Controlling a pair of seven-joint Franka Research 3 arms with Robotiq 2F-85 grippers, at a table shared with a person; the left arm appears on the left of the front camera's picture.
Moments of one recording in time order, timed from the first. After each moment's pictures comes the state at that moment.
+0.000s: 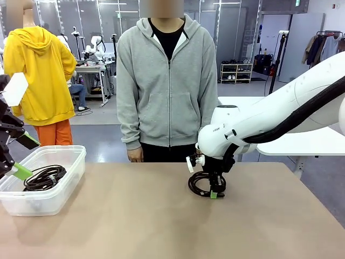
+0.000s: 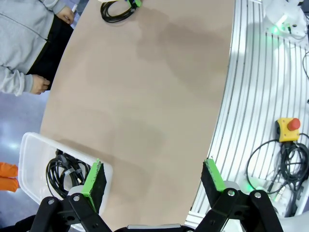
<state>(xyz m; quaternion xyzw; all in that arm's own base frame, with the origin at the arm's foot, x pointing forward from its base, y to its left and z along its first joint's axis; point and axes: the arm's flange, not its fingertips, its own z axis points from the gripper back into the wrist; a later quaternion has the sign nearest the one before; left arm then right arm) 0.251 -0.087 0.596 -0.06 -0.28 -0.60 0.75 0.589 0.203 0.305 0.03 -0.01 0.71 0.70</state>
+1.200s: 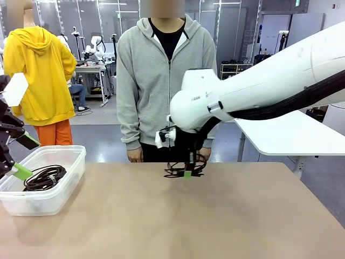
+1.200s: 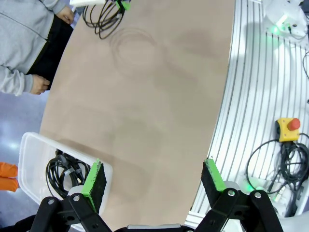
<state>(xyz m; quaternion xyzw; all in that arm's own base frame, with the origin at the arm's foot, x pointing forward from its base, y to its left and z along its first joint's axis) 0.251 -0.087 0.596 -0.06 -0.28 -0.60 0.75 0.527 0.328 0.421 0.02 -0.03 0.70 0.71</state>
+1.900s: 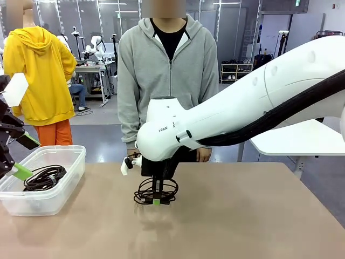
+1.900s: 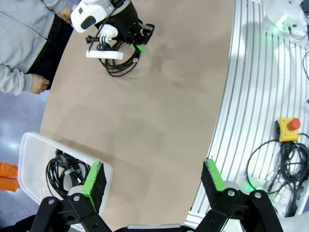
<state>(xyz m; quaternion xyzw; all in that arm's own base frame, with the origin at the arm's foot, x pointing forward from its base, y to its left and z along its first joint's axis) 0.251 -0.087 0.596 -0.06 -0.28 -0.60 0.75 0.489 0.411 0.349 0.05 -0.01 0.70 0.71</state>
